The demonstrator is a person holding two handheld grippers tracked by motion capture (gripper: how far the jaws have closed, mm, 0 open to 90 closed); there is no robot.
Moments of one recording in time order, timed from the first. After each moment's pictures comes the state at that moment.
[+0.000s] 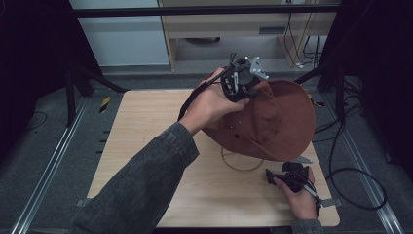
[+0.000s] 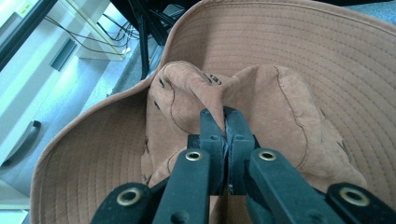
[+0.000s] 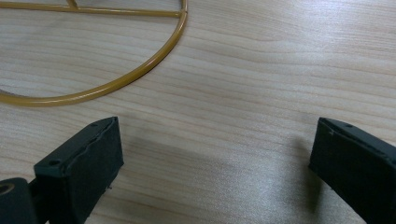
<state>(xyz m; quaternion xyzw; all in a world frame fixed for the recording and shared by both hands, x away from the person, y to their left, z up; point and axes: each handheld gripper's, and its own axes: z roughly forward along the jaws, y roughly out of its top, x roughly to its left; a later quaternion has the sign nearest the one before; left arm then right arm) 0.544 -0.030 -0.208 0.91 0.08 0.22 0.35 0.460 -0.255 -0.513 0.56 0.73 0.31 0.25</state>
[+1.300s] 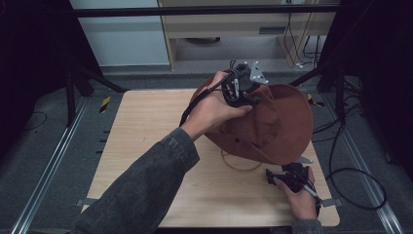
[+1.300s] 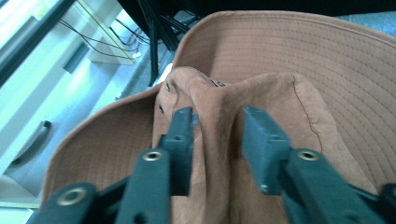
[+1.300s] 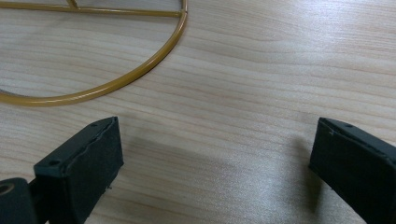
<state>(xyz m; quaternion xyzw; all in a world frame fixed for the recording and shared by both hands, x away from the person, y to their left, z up) 0.541 -0.029 -0.220 0.89 0.10 0.24 0.37 0.460 -0.255 -0.513 0.56 0.73 0.31 0.25</state>
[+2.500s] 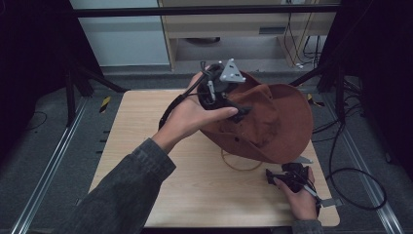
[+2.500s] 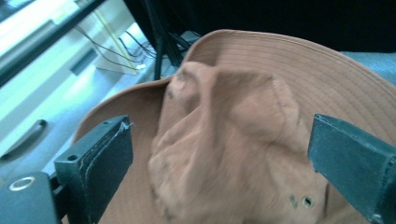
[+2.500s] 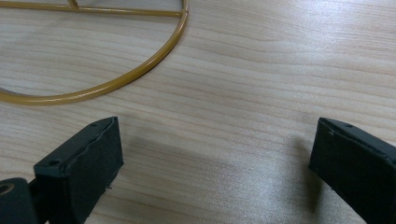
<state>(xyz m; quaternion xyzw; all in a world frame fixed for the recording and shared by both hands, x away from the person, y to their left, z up) 0.514 0.028 -0.206 0.86 0.14 0.23 0.42 0.459 -0.254 -0.513 0.57 0.72 0.31 0.24</state>
